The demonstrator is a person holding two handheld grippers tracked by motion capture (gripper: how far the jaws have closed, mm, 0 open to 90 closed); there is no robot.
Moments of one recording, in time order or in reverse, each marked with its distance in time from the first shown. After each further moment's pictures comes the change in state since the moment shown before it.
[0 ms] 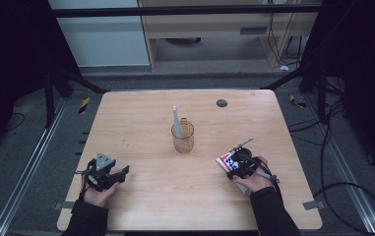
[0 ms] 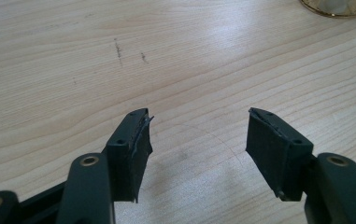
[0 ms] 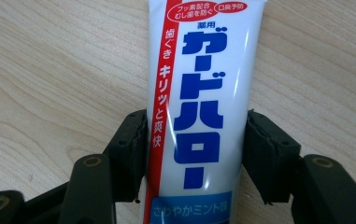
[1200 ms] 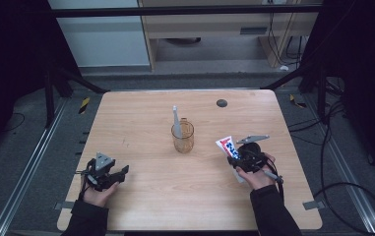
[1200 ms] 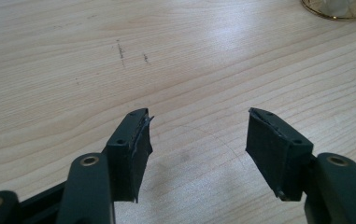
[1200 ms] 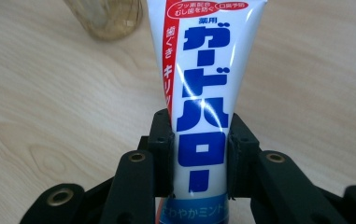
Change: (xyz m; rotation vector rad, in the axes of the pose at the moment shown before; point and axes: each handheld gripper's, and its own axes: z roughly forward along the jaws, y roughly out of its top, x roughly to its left) left arm 0.001 0.000 0.000 -0.004 0.004 -0.004; right arm 0.002 0.002 -0.046 -0.362 0.023 0.047
